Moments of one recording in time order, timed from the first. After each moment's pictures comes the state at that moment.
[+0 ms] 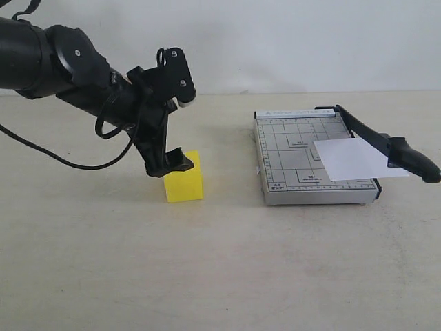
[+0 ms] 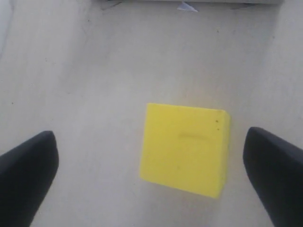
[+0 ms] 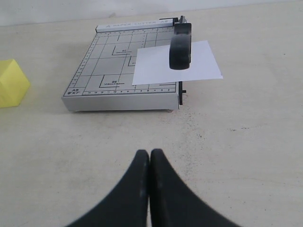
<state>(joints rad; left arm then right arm) -0.45 1.87 -1.23 -0.46 0.39 1.30 0.10 0.30 0.00 0.54 0.20 -0.41</state>
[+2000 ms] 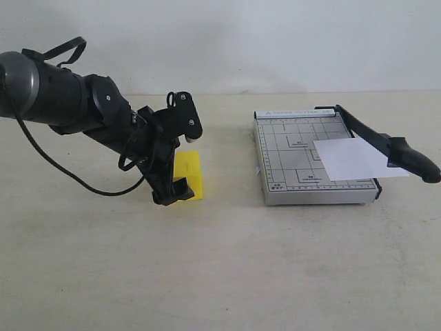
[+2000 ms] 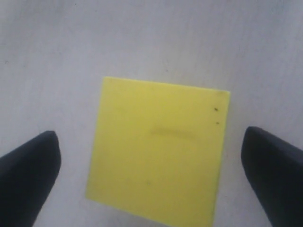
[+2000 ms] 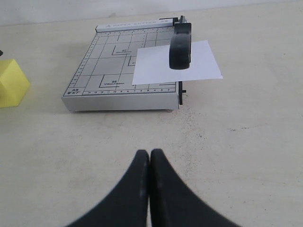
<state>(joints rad) -0.45 2.04 -1.24 -0.47 0.32 1.28 0.10 0.30 0.00 0.54 0.20 -0.41</state>
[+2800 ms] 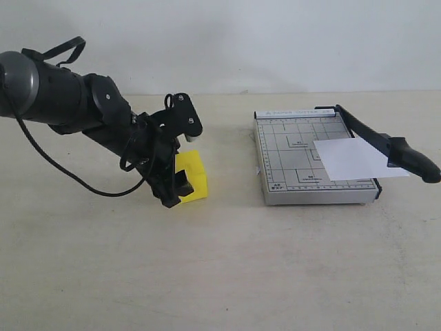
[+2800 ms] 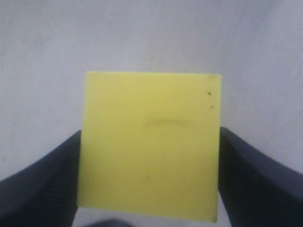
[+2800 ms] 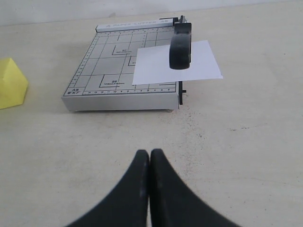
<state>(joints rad) -0.45 2.03 -1.24 -0.49 0.38 1.21 0.10 0.30 0.00 0.54 0.20 -0.41</state>
